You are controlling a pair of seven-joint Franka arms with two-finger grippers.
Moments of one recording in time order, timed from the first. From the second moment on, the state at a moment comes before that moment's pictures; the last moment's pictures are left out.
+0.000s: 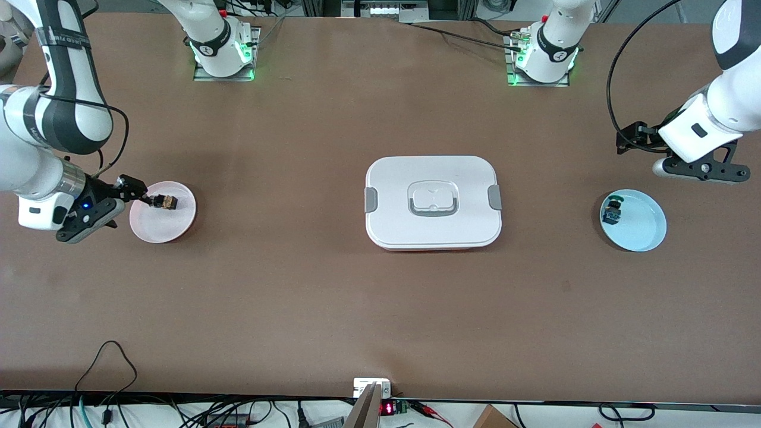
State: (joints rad) left arm 0.68 0.00 -0.72 -1.75 0.05 1.59 0.08; right arm -0.04 0.24 -0.05 -1.85 0.09 2.01 -0.64
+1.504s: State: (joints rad) left arm -0.04 -0.01 0.07 -1.69 -0.03 1.61 0.07; right arm 0.07 0.15 -0.06 -1.56 -0.08 1.58 -0.02
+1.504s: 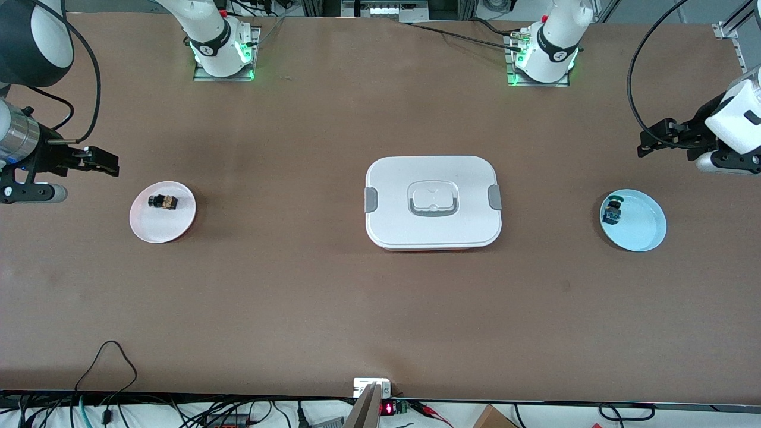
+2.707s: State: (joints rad) left arm -0.03 0.00 0.06 -1.68 0.04 1.57 0.07; right arm 0.03 0.02 -0.10 -1.66 0.01 1.66 -0.04
